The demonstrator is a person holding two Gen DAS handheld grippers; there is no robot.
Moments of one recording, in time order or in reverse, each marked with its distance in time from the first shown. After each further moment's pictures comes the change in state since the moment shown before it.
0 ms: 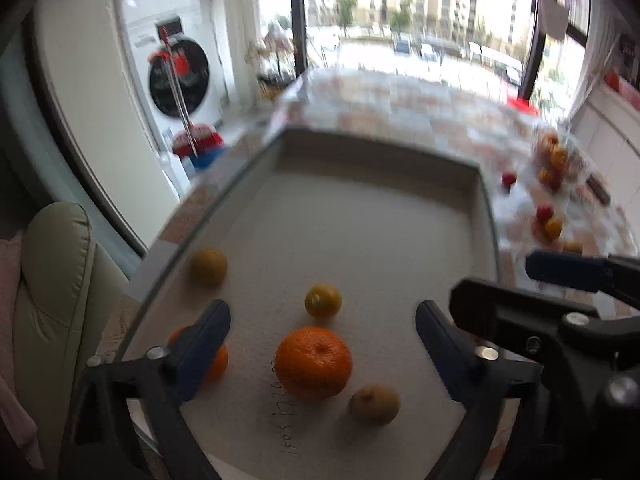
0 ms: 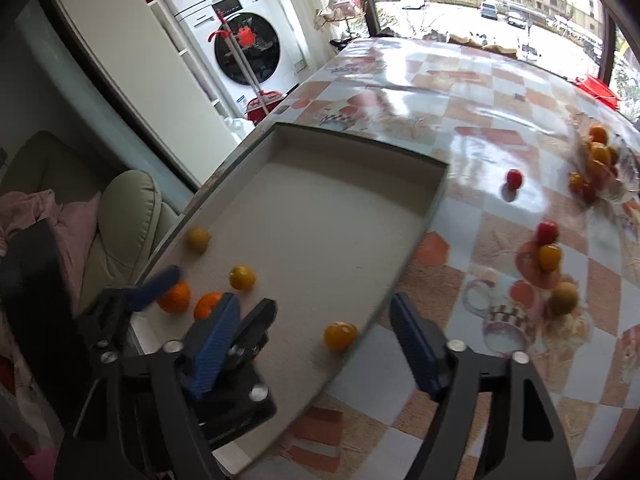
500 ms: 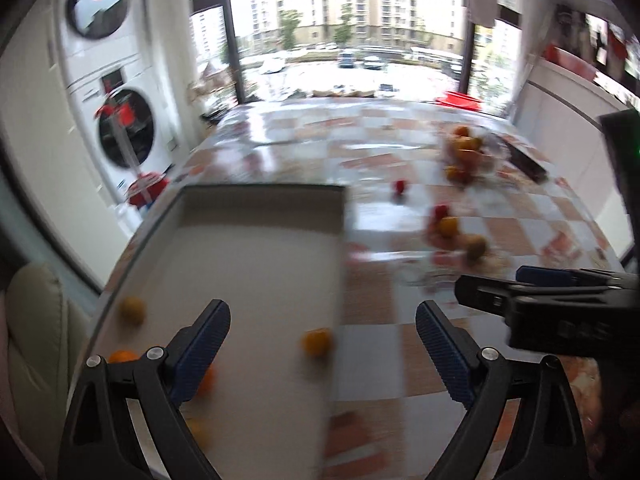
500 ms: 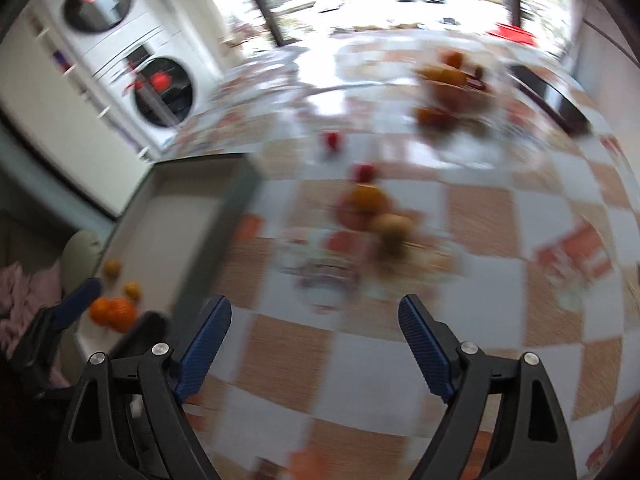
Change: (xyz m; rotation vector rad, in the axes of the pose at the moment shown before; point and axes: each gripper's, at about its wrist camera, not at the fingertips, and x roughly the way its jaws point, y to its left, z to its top) left arm -0.038 -0.090 0.002 0.192 -0.057 -0.134; right arm -0.042 -0.124 -0.041 0.284 -0.050 -0.149
